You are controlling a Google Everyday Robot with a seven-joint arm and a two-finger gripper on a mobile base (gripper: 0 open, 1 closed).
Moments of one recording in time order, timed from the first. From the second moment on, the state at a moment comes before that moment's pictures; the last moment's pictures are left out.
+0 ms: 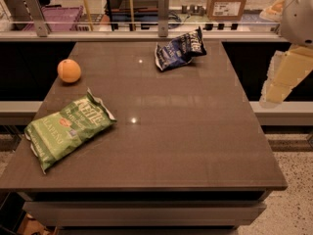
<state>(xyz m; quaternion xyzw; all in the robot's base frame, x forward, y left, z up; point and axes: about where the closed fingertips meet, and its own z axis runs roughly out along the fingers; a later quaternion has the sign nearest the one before) 0.472 -0.201 1.015 -0.62 0.74 -0.11 0.23</state>
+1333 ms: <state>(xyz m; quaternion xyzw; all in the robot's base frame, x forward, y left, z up) 0.614 -0.170 0.987 -0.62 0.73 -0.14 0.26</state>
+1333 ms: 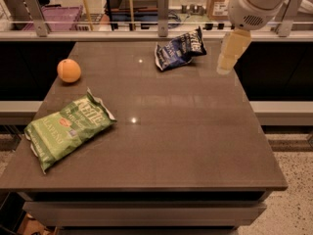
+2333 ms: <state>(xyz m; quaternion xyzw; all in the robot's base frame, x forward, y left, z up) 0.656 -0.174 0.991 -0.62 0.72 -0.12 0.27</state>
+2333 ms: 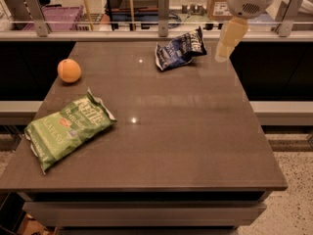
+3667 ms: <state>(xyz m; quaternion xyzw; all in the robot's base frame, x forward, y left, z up) 0.746 -0.146 0.937 -0.66 0.71 -0.06 0.24</state>
